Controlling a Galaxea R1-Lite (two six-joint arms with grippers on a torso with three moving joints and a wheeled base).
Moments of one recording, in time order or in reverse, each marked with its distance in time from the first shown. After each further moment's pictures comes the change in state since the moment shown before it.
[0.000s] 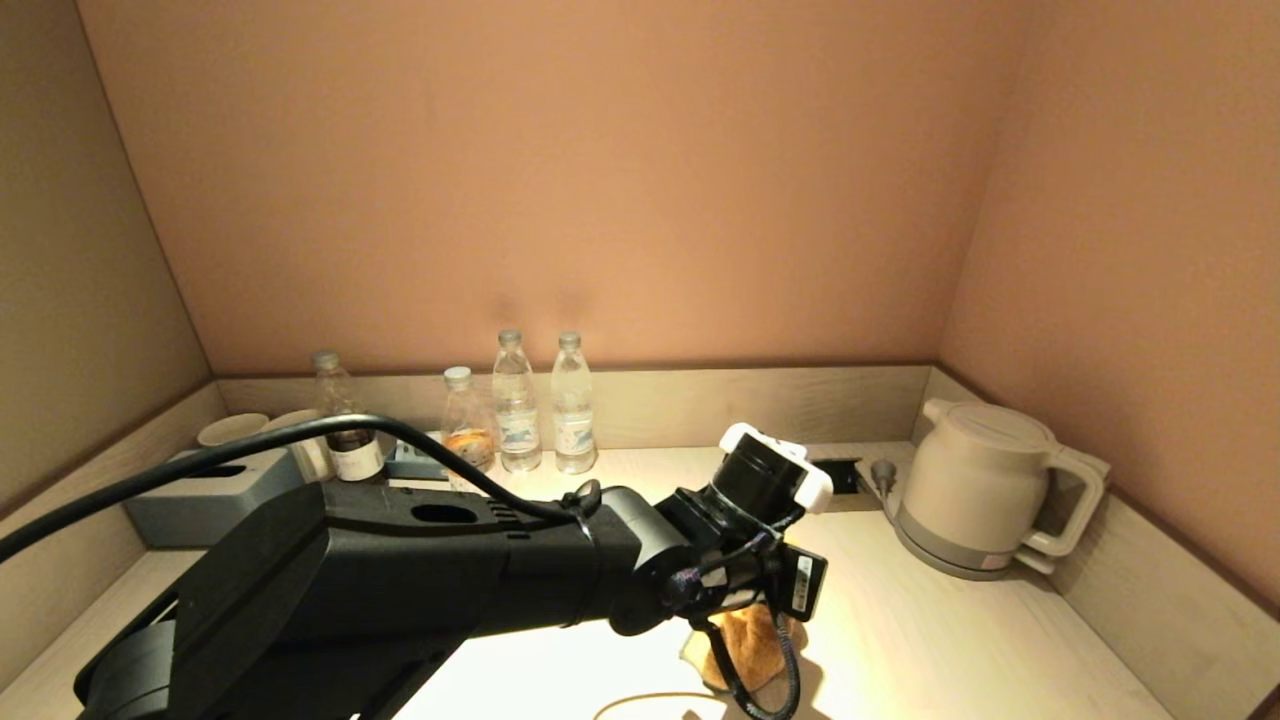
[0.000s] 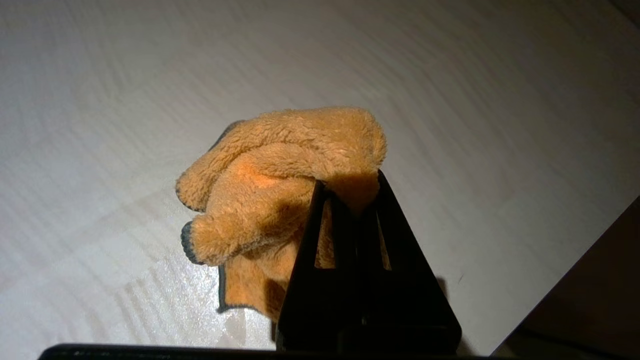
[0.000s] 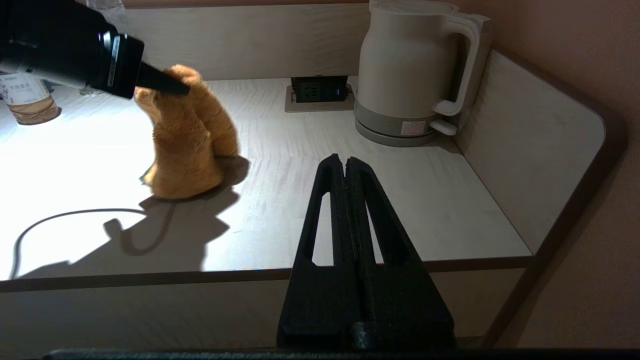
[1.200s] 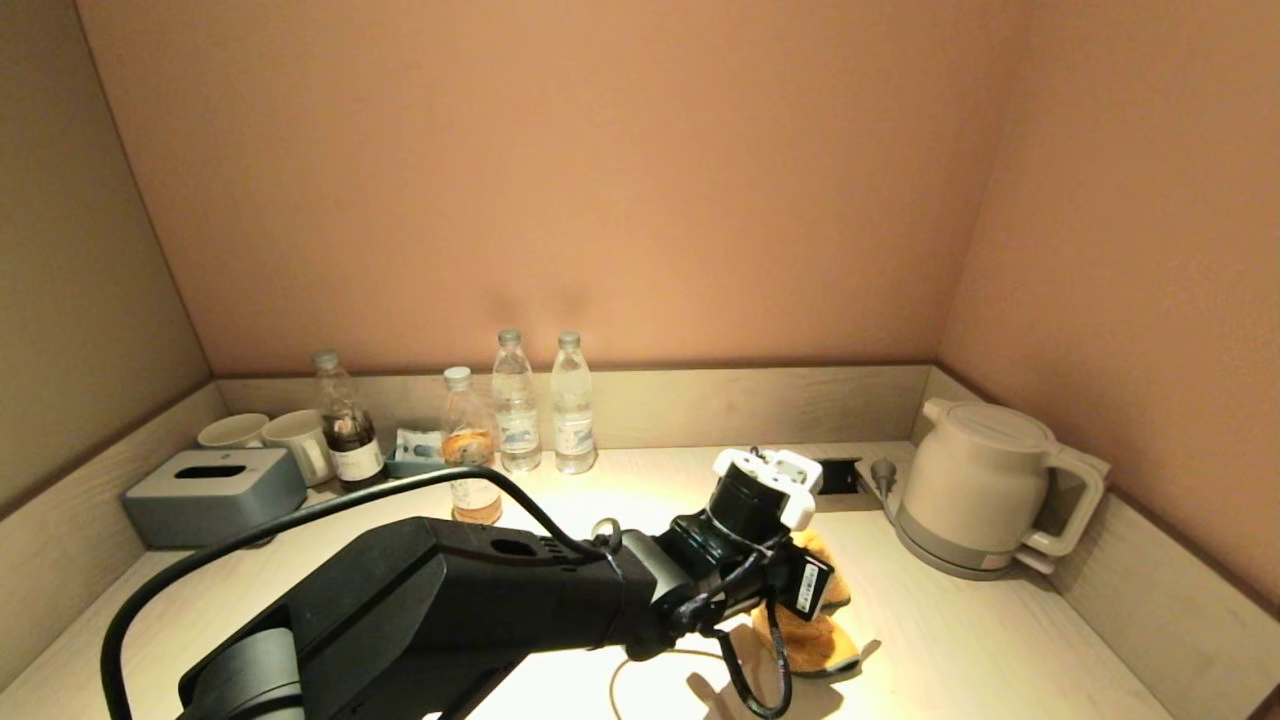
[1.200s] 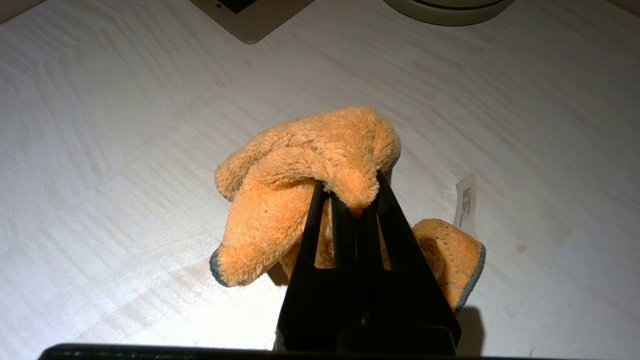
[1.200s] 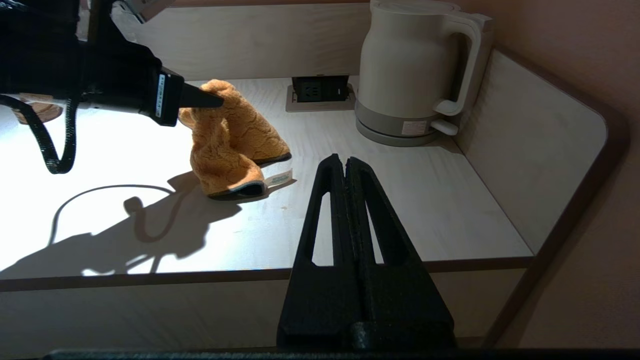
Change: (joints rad) left arm 0.024 0.130 -0.005 -0.277 -0.060 0.174; right arm 0.000 0.000 0.000 0.000 0.000 0.000
